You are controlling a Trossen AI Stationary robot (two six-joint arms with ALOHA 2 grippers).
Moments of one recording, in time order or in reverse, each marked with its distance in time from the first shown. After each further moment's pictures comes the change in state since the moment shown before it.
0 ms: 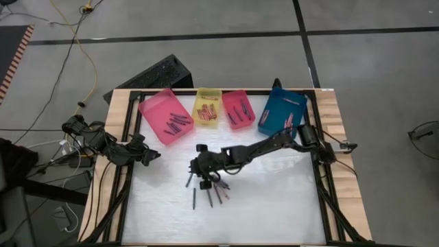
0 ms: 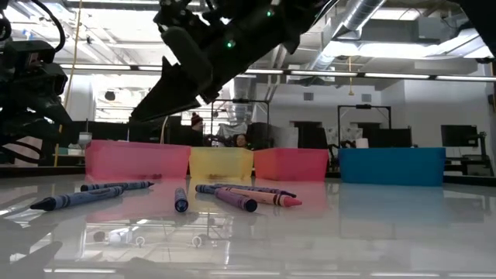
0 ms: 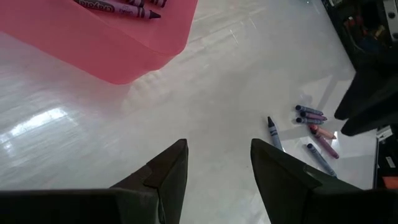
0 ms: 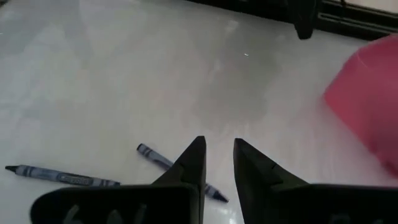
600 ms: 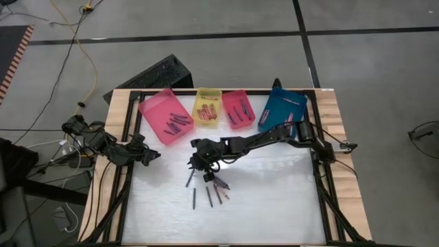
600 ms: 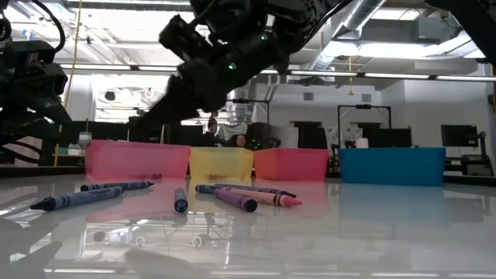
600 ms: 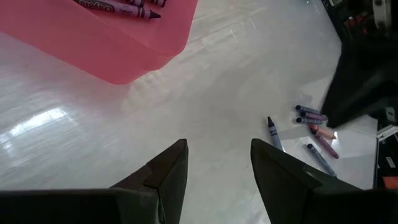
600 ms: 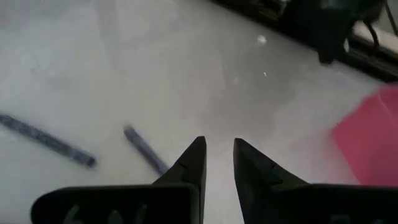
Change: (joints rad) left arm 0.000 0.000 0.000 0.000 0.000 0.000; right arm -0.086 0.034 -0.001 0.048 -0.223 -0.266
